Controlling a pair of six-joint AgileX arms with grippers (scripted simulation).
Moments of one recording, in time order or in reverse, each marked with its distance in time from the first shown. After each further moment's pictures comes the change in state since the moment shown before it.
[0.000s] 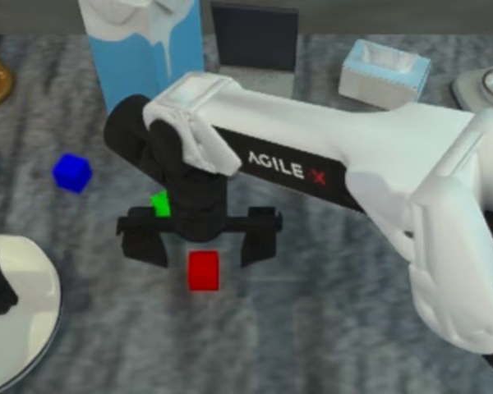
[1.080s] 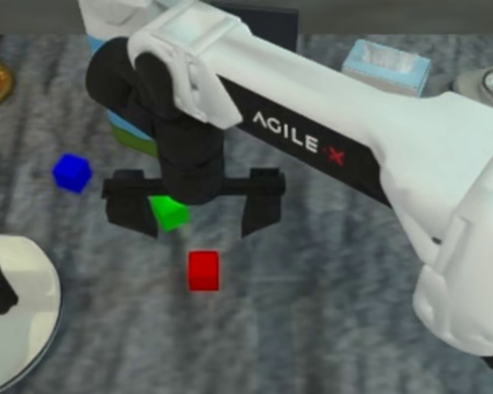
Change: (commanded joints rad) left arm 0.000 0.000 0.000 0.000 0.000 0.000; right arm 0.003 0.000 0.276 -0.275 0.000 0.002
